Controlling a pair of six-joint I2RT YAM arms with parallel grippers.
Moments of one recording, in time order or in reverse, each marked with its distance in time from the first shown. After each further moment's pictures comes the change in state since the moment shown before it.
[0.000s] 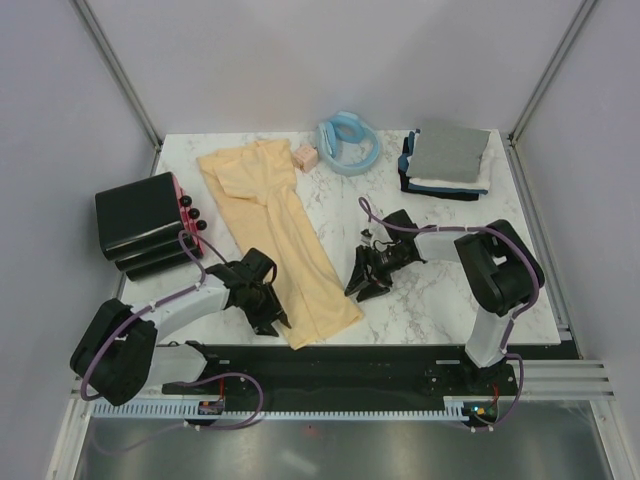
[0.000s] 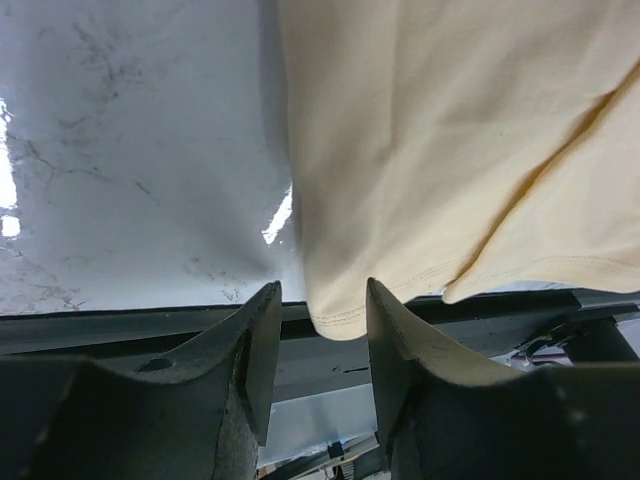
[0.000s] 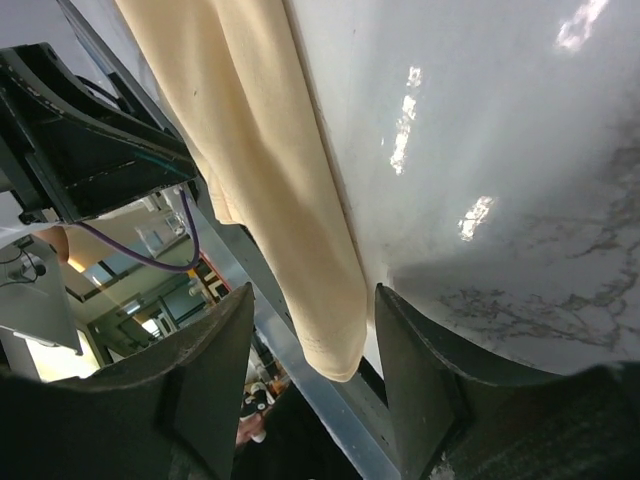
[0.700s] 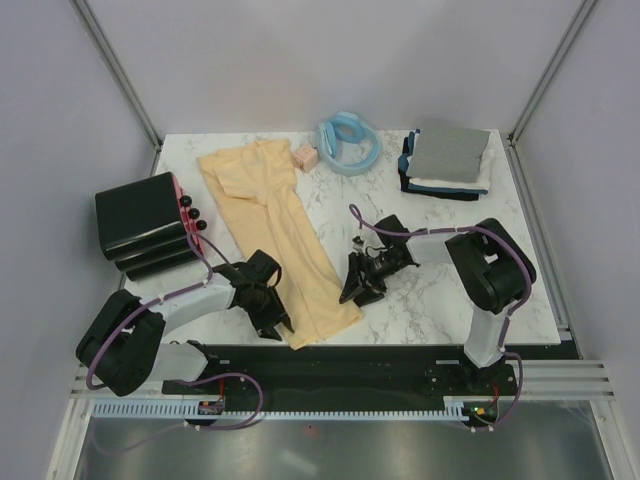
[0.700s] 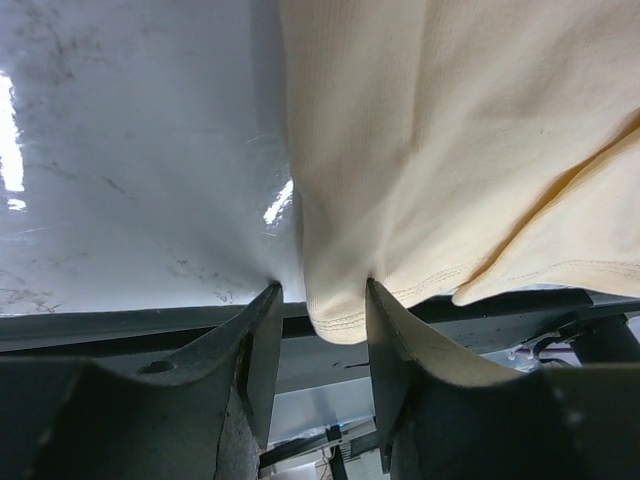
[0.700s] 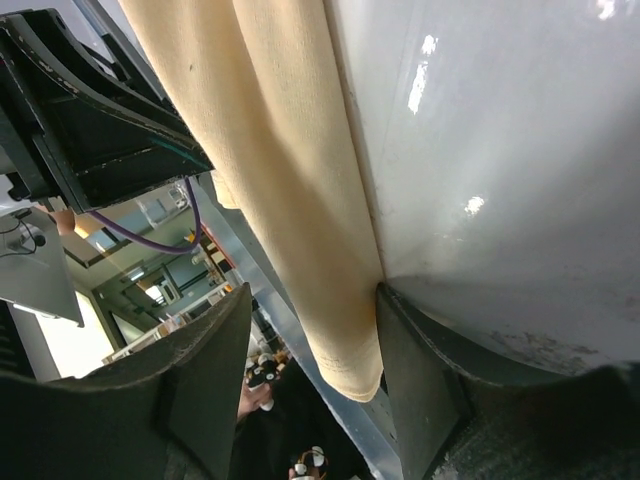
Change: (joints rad) left arm -0.034 0.069 -0.004 0.018 0.025 -0.031; right arm 0.065 0.035 -0.001 0.015 -0.039 0.012
